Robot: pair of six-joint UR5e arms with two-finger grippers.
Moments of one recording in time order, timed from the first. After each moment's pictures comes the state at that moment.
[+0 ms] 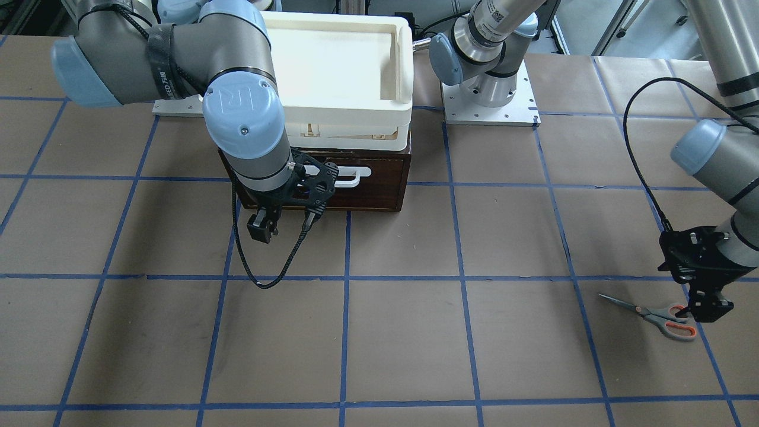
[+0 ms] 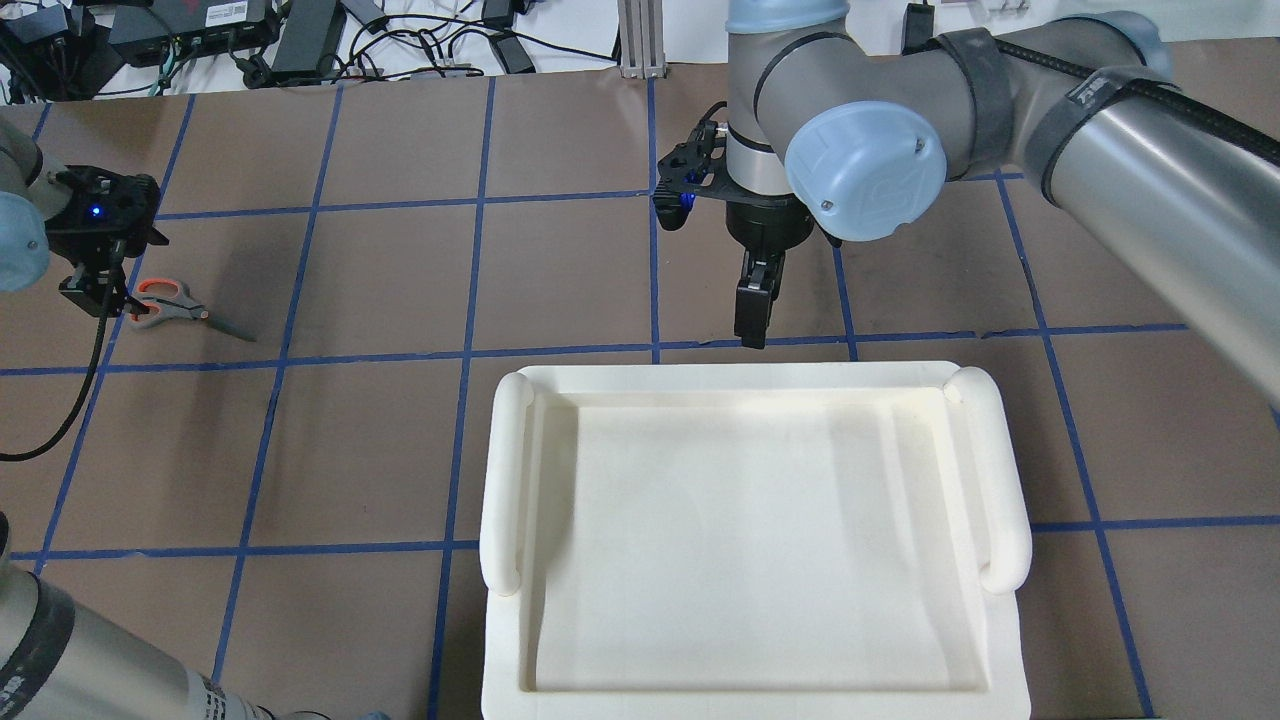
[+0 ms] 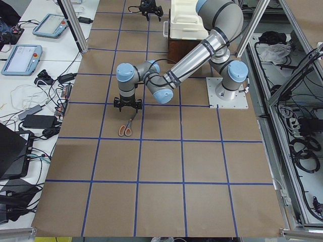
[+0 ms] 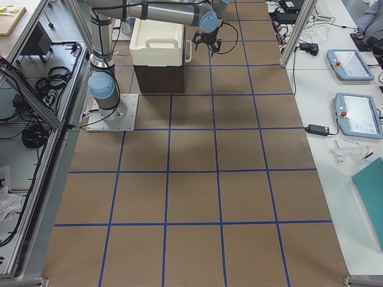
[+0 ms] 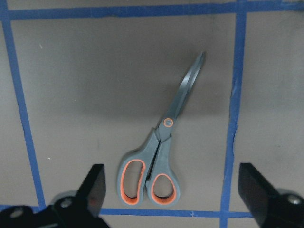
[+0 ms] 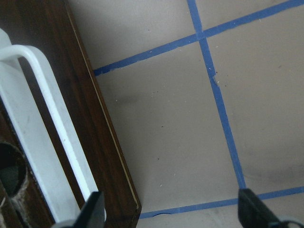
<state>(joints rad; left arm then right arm) -1.03 -2.03 -1.64 -0.95 1.58 2.19 1.81 -1.28 1.55 -1.66 -1.55 -1.06</state>
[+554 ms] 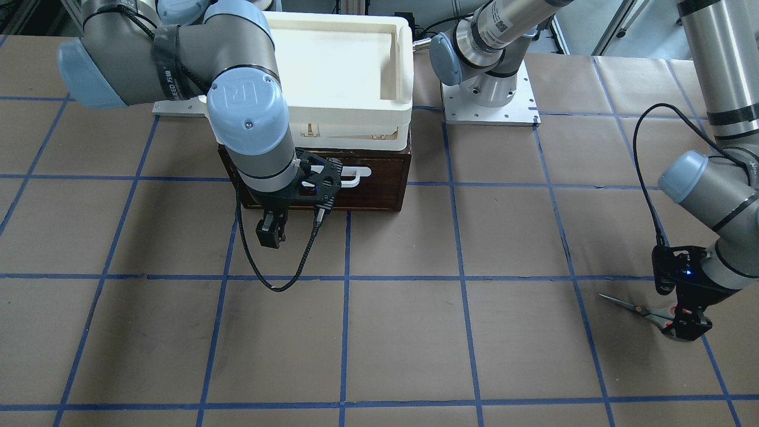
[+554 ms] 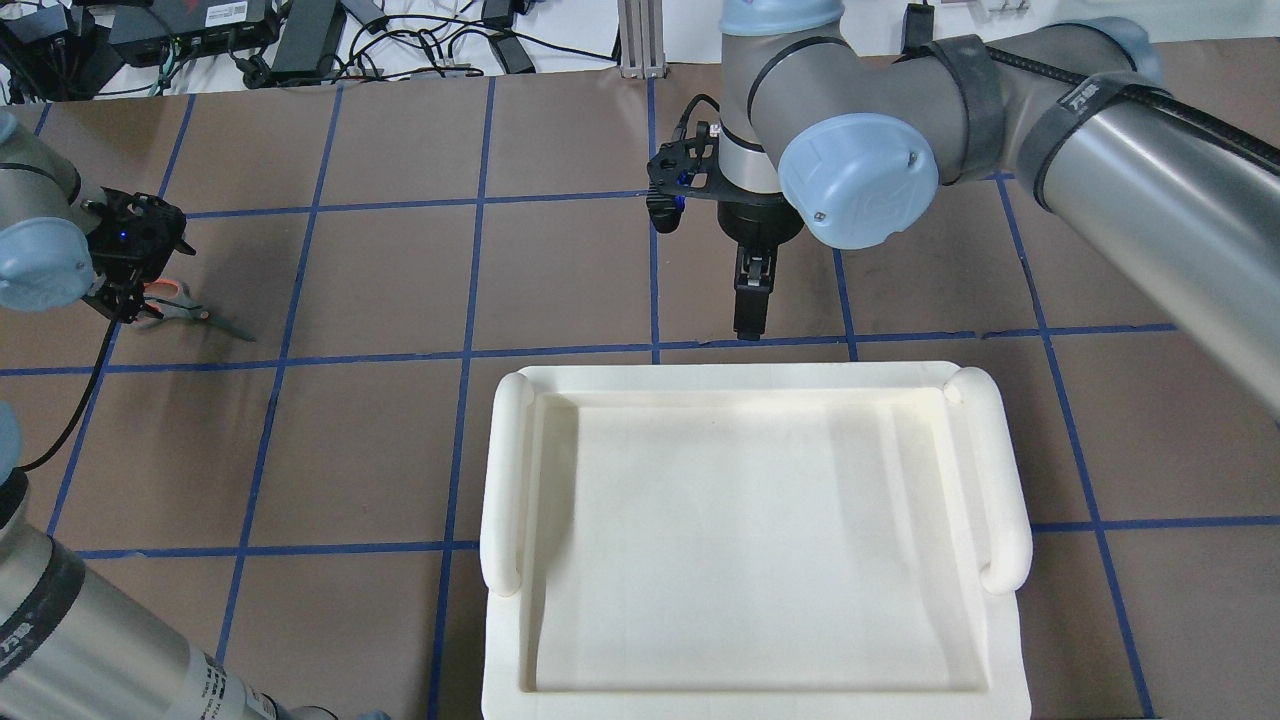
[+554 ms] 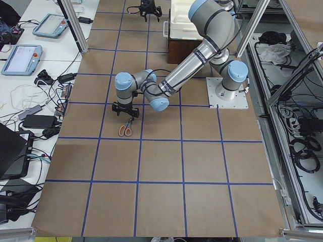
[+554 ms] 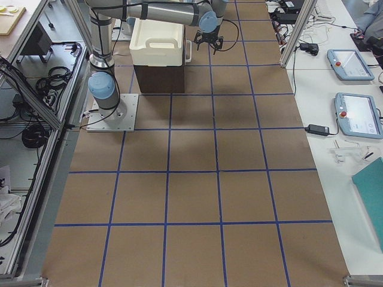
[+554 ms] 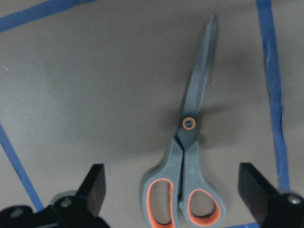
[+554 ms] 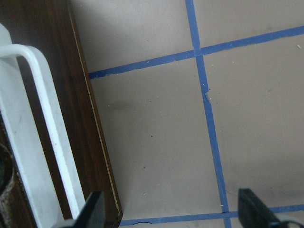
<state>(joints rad) -1.03 -2.12 -1.64 -0.85 1.58 2.39 1.82 -1.28 1.56 -1.70 -1.56 -1.13</state>
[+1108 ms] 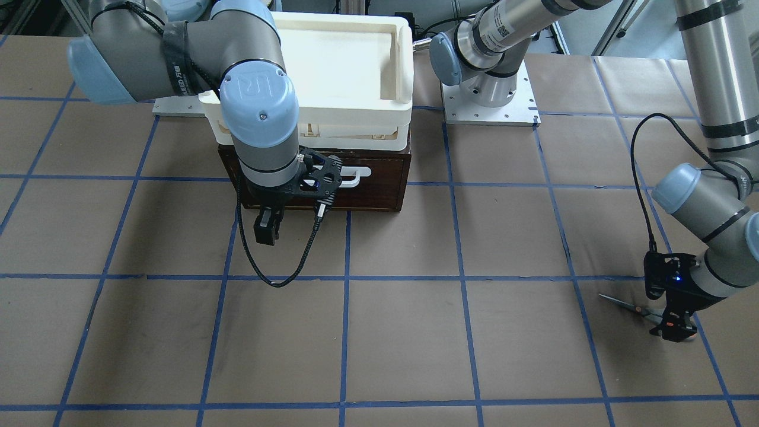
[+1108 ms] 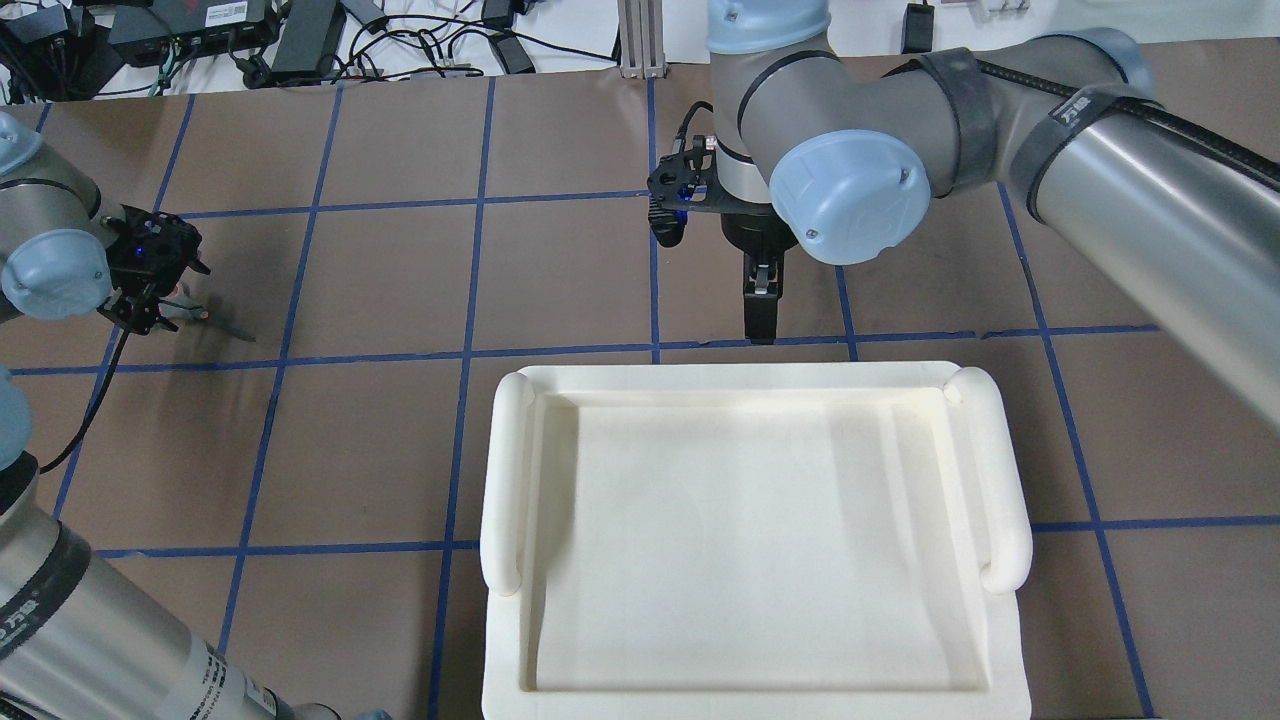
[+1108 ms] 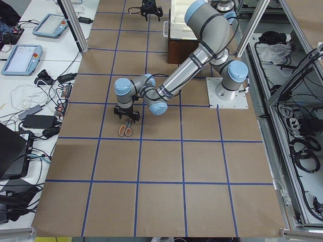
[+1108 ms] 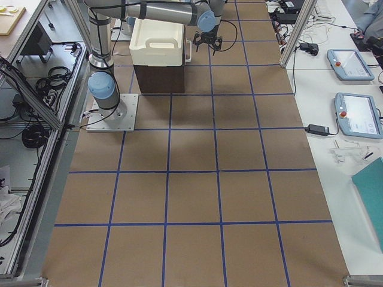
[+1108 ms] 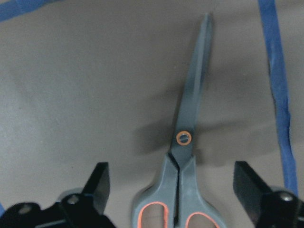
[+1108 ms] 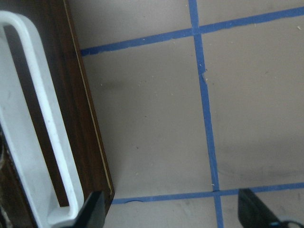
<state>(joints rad) -1.02 -2.16 -1.63 -0.85 1.59 2.40 1.84 -1.29 1.58 -1.72 -1.68 -1.14</state>
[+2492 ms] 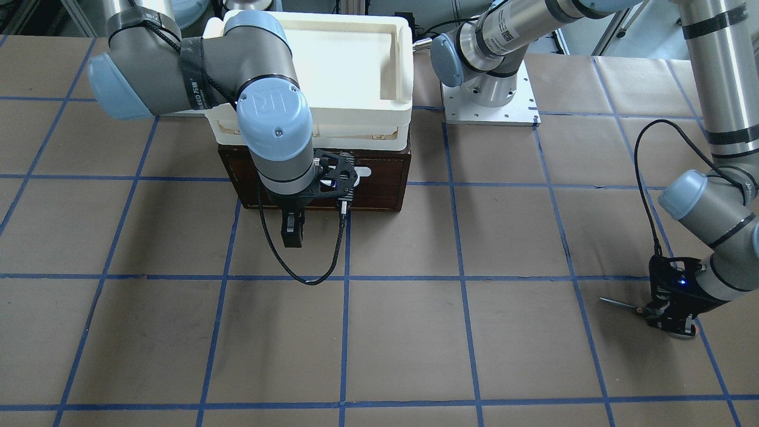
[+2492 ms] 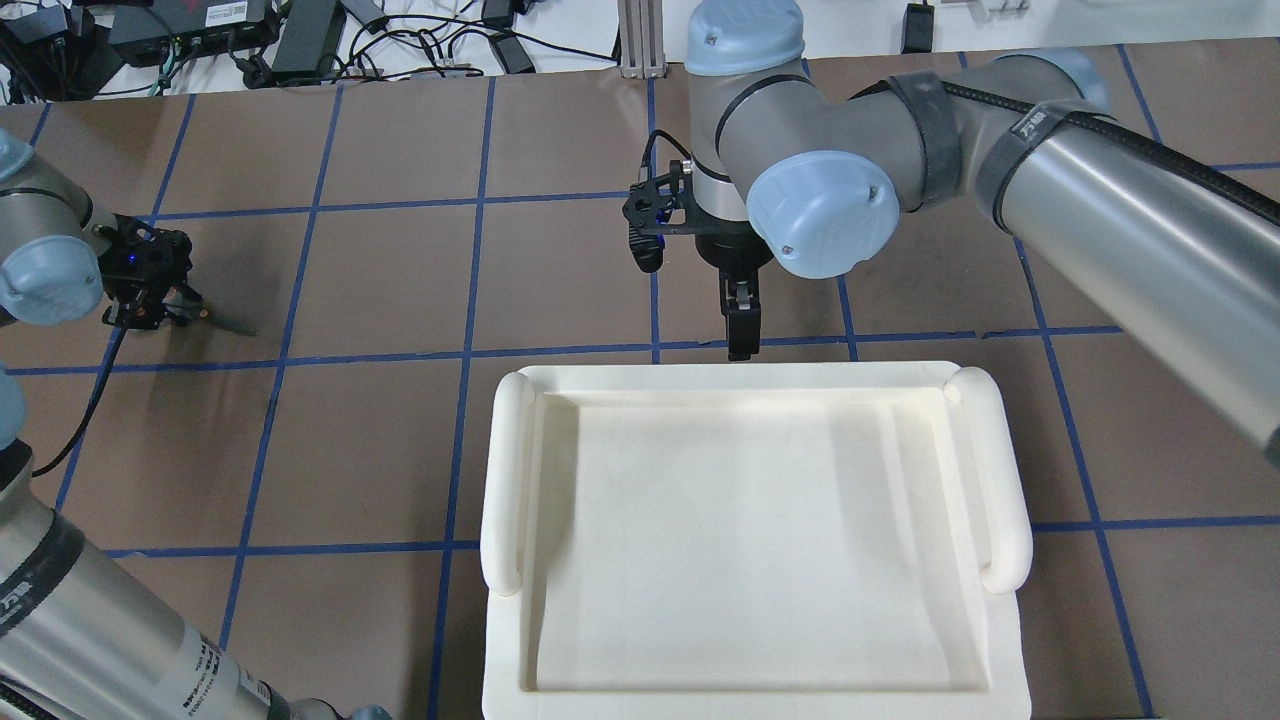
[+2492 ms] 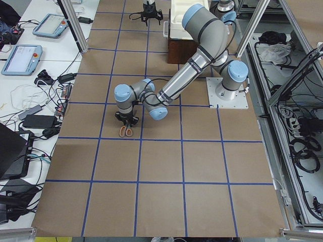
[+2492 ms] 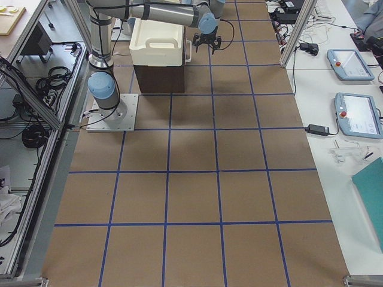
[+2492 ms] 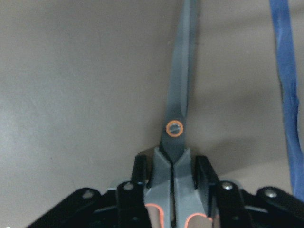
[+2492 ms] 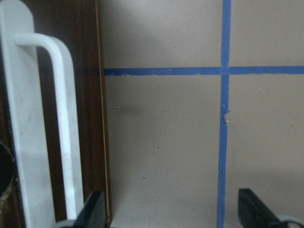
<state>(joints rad) -1.00 -2.20 -1.61 -0.85 1.57 2.41 1.86 -1.26 1.58 -1.71 -1.55 -1.29</state>
